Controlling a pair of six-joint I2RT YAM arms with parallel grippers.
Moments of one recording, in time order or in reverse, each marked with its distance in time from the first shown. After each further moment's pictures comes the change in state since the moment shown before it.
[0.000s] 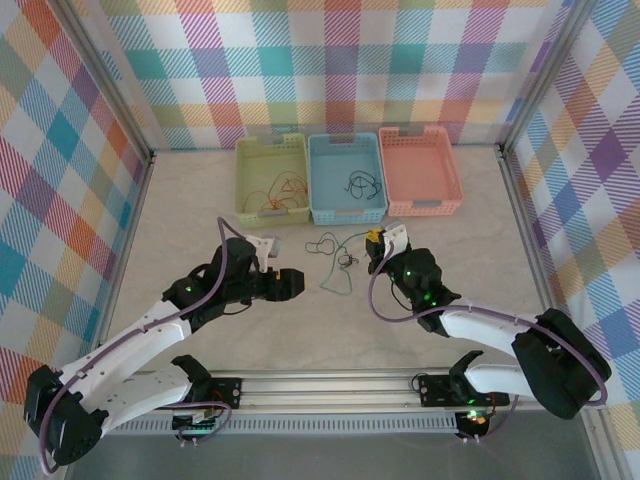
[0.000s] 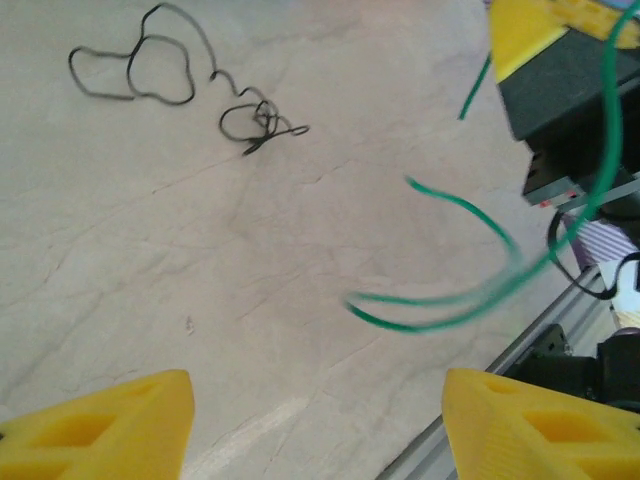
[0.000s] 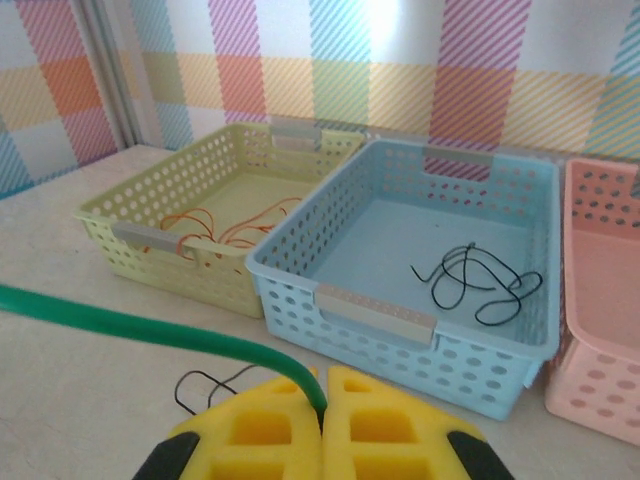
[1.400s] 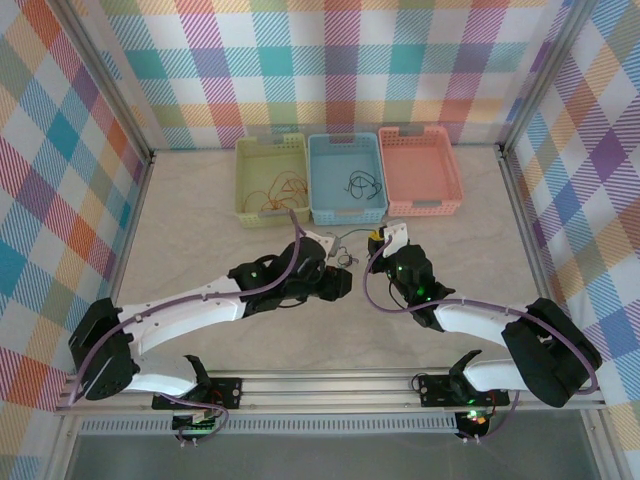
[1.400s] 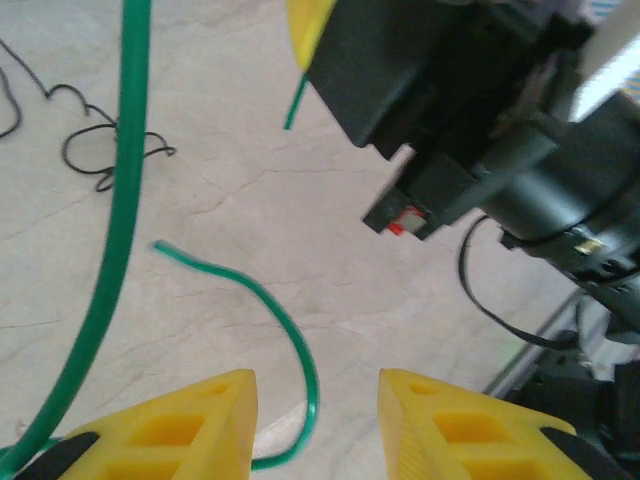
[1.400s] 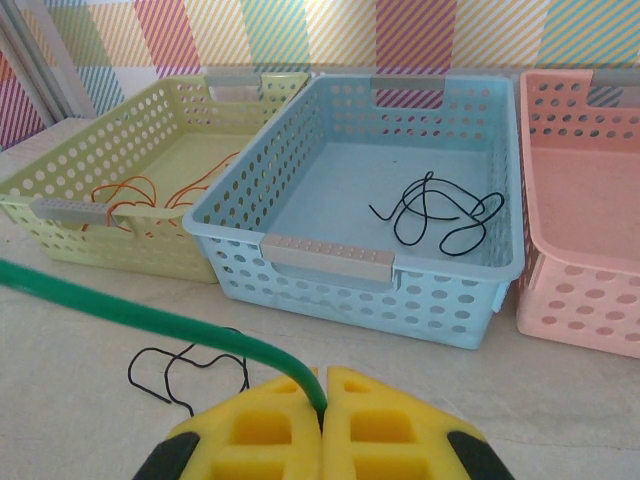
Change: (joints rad) left arm -0.309 0.406 0.269 0.100 -0.240 -0.057; right arm 0.000 0.068 0.037 -0.079 0.101 0.116
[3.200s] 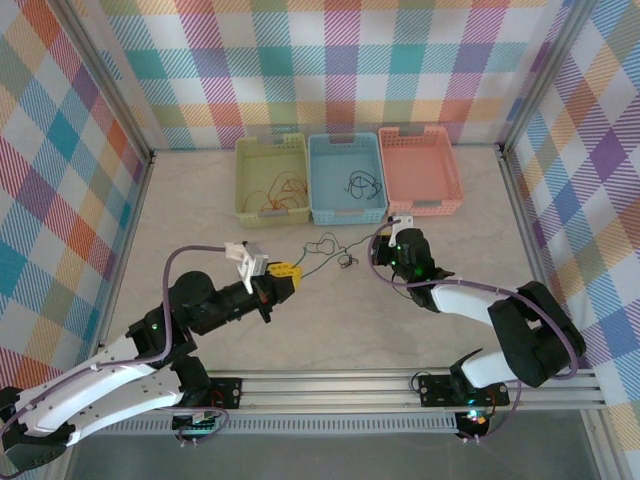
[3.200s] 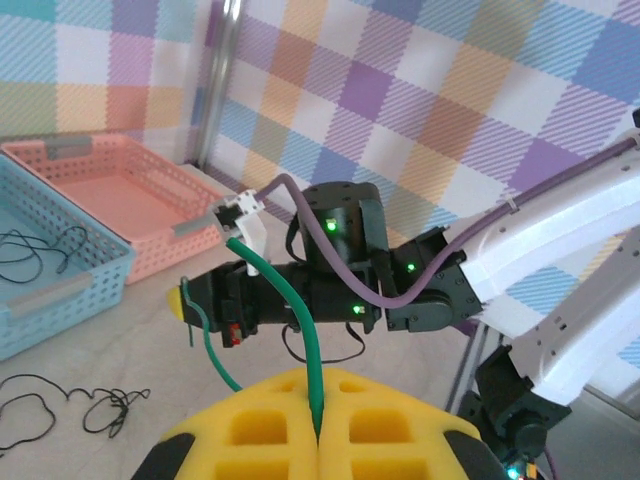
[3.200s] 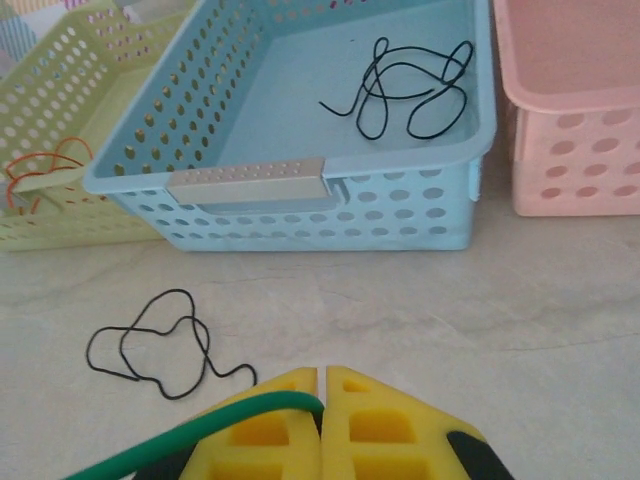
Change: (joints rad) left arm 0.001 -0.745 -0.301 0.221 0.031 0.373; right arm -0.150 0.121 0.109 -0.202 -0.155 0.235
